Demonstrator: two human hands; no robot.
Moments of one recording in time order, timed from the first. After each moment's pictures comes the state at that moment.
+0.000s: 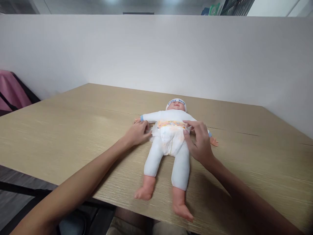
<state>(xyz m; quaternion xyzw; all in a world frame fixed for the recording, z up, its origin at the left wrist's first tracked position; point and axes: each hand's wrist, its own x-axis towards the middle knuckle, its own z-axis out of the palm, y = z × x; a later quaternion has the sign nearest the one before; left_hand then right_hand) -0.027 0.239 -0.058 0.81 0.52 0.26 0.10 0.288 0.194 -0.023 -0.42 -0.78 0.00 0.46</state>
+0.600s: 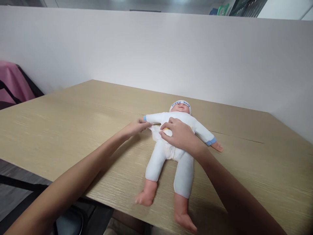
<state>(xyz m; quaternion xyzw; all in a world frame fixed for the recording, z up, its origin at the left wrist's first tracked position) -0.038 0.249 -0.025 0.67 0.51 0.34 0.41 0.214 0.227 0.015 -0.43 -0.88 0.01 0.19</state>
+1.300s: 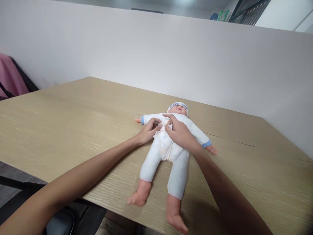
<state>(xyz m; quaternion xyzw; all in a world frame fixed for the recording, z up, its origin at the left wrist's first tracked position) 0.029 0.263 -0.071 0.62 0.36 0.51 0.48 0.224 0.239 0.020 -0.48 -0.81 0.19 0.26</state>
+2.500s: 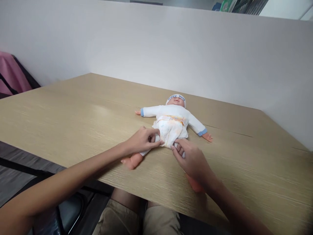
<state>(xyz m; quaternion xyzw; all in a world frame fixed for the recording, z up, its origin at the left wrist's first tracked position) 0.015 0.164 -0.037 0.82 0.41 0.29 0.27 0.280 0.125 -0.030 -0.48 -0.83 0.08 0.27</state>
